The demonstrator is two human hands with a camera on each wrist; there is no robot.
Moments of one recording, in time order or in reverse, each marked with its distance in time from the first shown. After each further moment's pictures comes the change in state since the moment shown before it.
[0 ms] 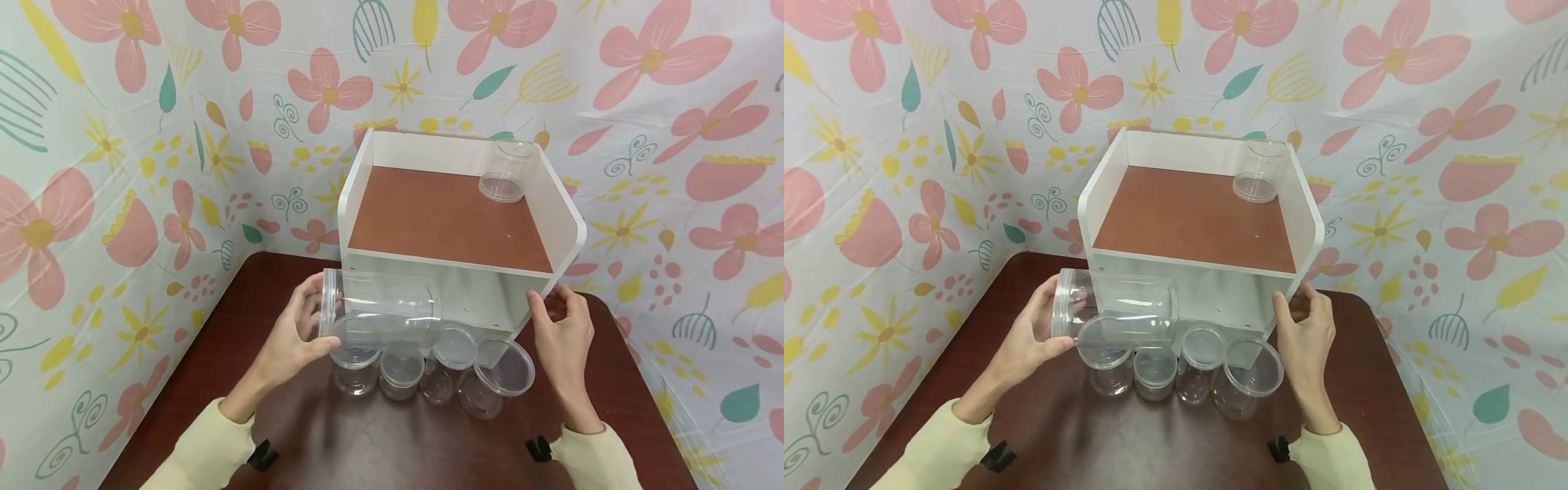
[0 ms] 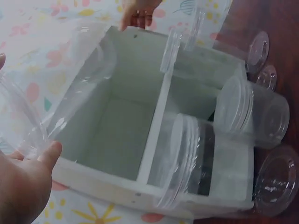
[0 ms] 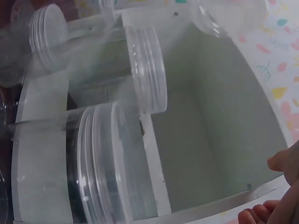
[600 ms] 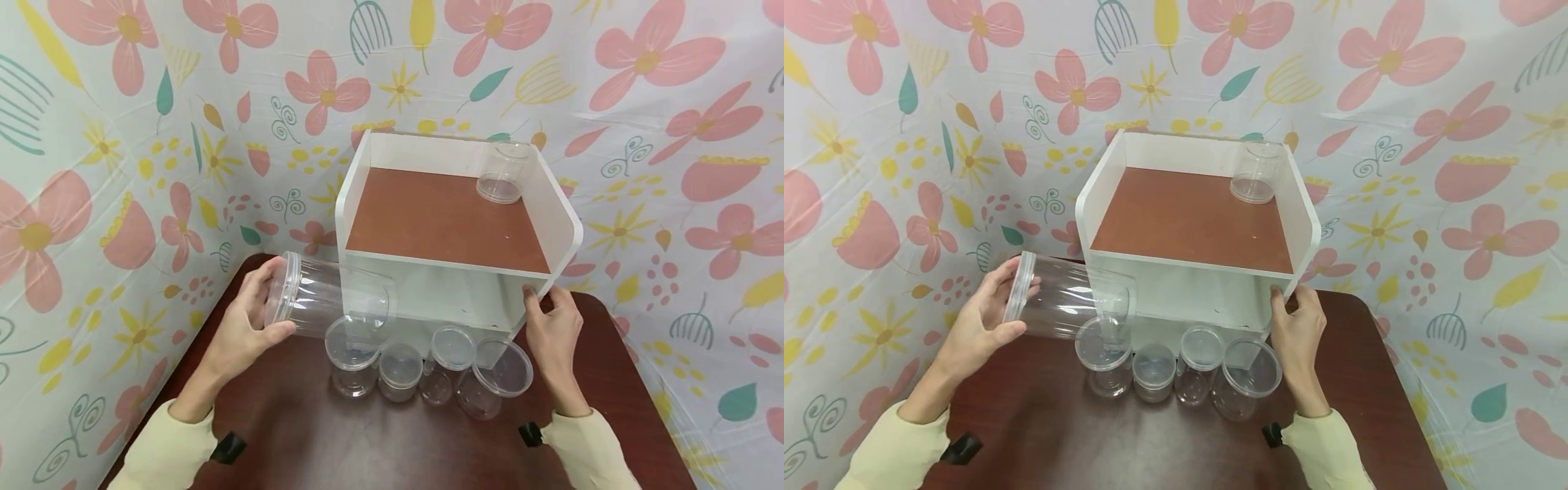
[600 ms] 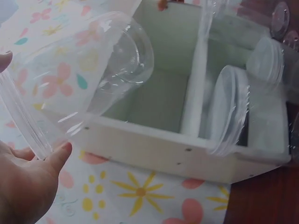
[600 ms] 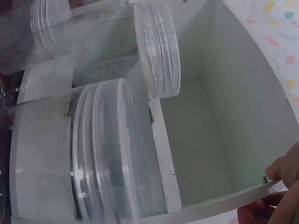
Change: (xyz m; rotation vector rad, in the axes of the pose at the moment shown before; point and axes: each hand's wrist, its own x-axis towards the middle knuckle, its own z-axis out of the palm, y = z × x) left_hand -0.006 0.038 -0.043 0.158 0.102 0.032; right_hand 0.013 0.014 0.015 -0.034 0.027 -0.081
